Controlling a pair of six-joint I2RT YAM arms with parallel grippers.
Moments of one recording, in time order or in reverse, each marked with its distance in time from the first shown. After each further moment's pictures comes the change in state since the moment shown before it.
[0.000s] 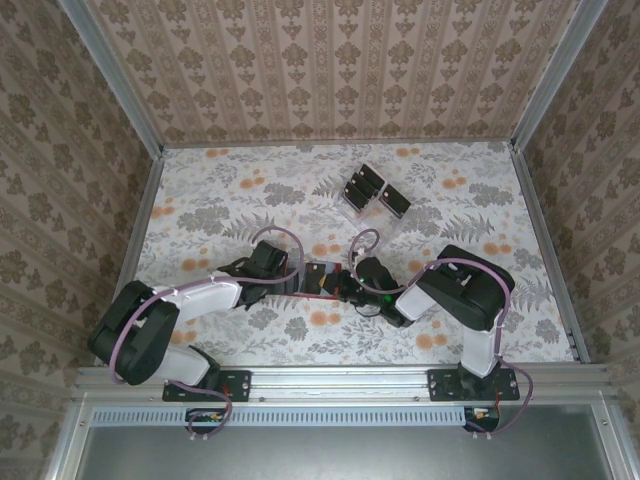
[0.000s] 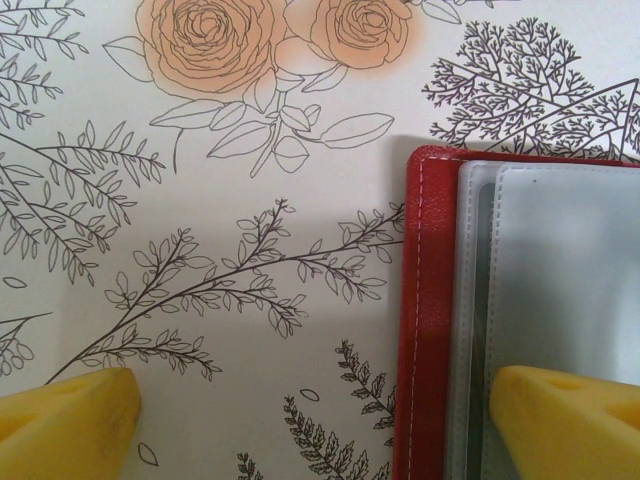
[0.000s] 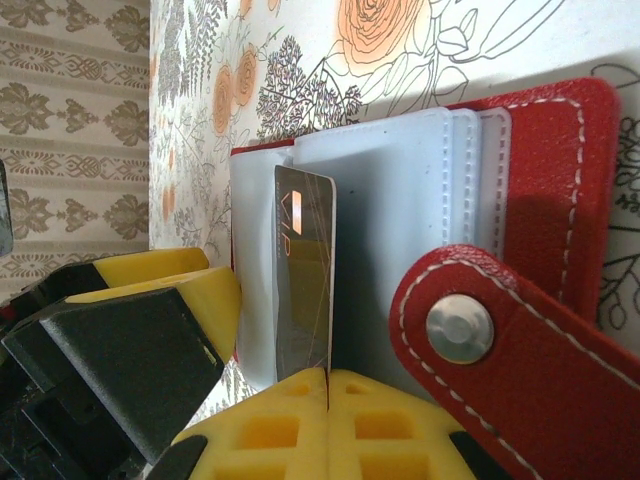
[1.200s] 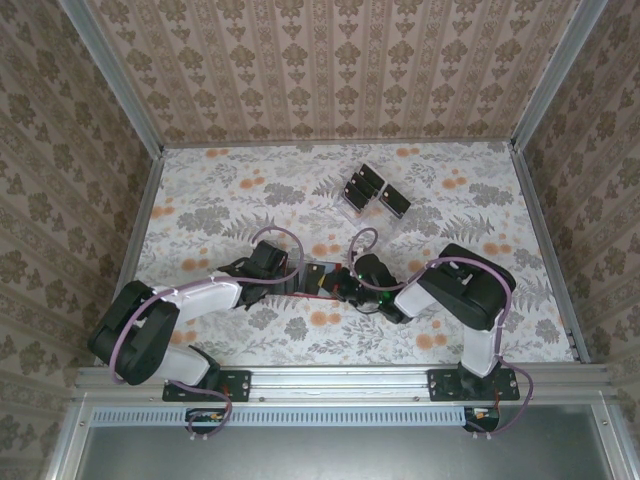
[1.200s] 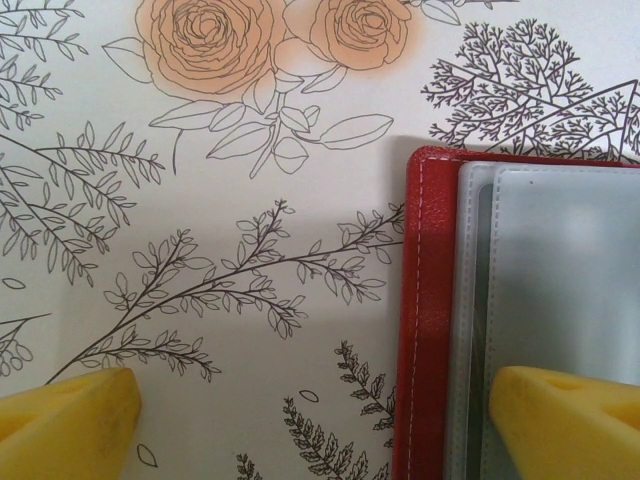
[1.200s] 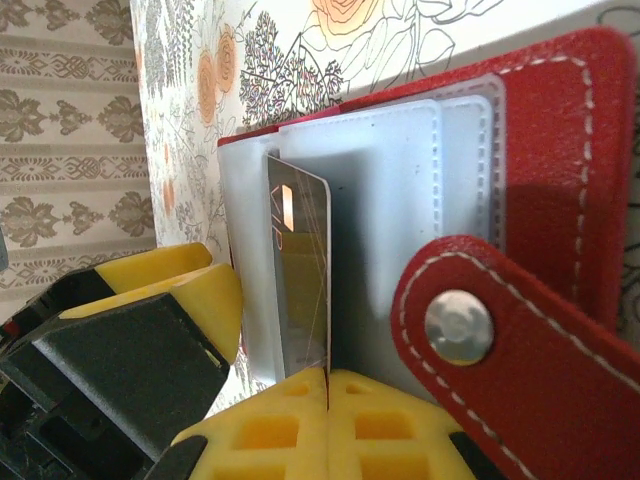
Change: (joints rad) left arm 0.000 0.000 -0.001 0.003 0.000 0.000; right arm -0.012 0.001 0.042 -0.076 -0.060 0.073
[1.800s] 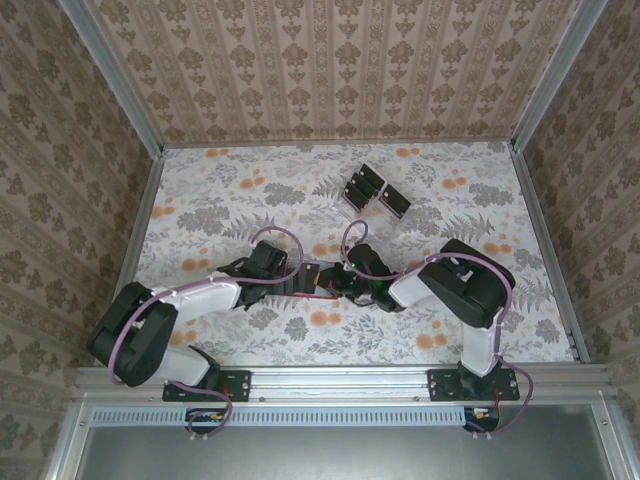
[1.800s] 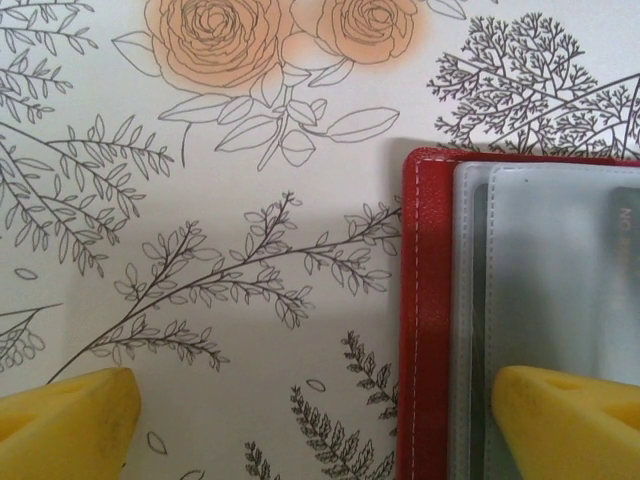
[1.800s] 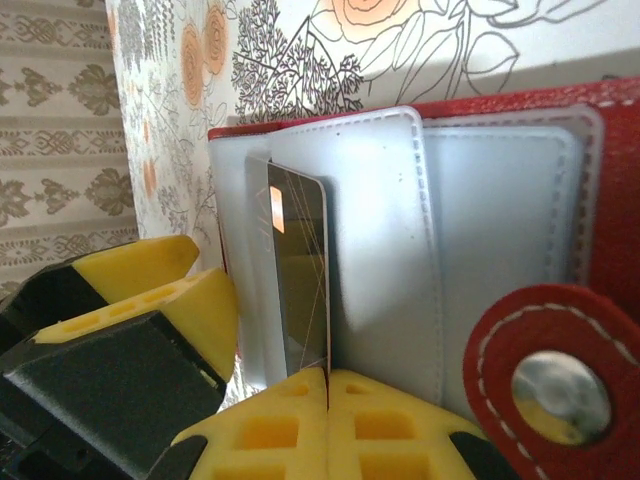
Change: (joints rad) left arm 0.000 -0.019 0.001 -0.030 0.000 -0.002; right arm -0.031 0.001 0.114 -0.209 -0.082 -0.084
